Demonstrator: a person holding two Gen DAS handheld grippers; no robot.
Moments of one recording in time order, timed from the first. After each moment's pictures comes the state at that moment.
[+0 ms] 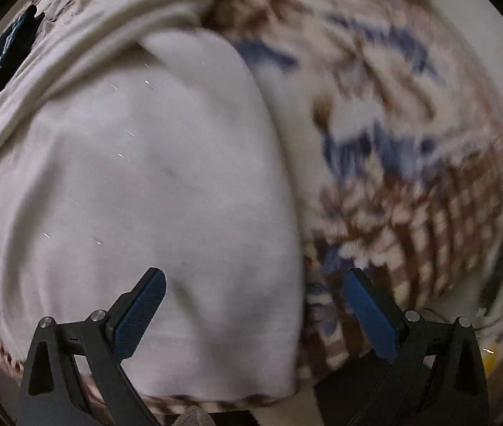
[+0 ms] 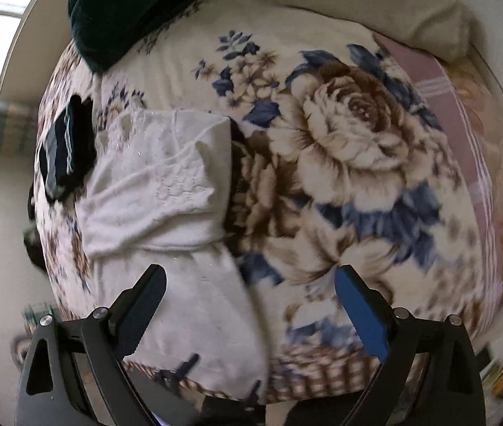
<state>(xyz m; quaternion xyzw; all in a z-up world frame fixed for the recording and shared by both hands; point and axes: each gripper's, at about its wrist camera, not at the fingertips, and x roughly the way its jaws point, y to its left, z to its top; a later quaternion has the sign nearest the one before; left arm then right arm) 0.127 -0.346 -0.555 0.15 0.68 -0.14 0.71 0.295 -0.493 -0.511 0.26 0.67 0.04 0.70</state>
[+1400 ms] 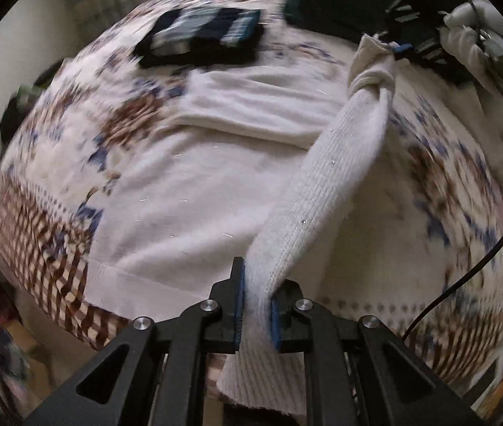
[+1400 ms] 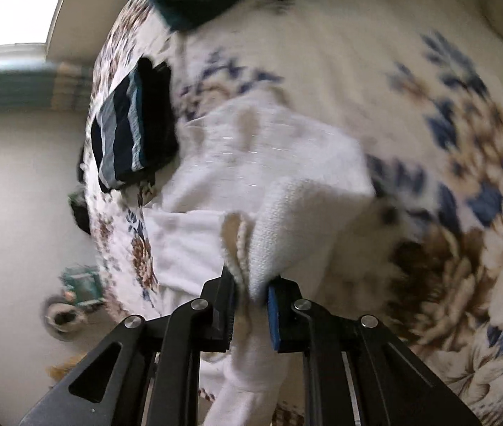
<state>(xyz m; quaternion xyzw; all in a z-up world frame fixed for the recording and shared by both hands) 0.122 -0.111 -0.428 -0.06 0.55 0.08 0.83 0.498 -0.271 -0.524 0.26 0.68 0.16 0.67</state>
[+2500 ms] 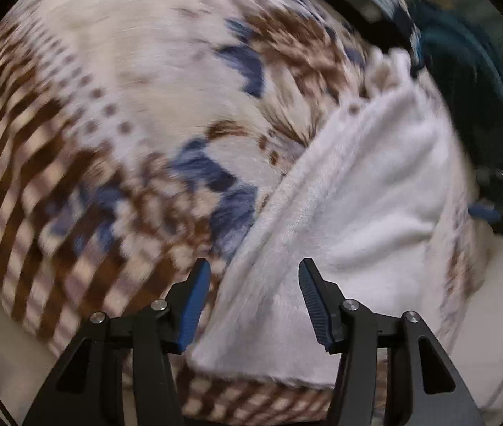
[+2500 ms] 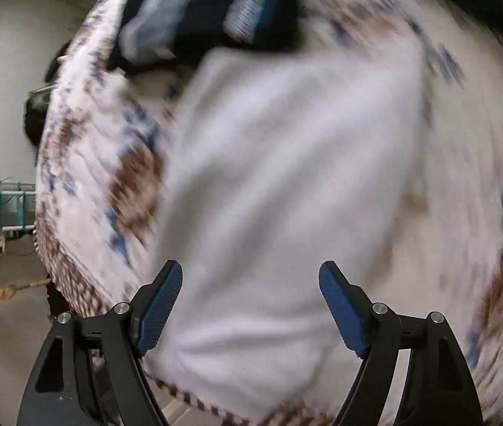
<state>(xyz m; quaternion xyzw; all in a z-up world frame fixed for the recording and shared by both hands) 0.121 0.154 -0.537 -0.30 0.61 0.07 0.73 0.409 -0.066 -0.549 0.08 0.73 0.17 0.66</state>
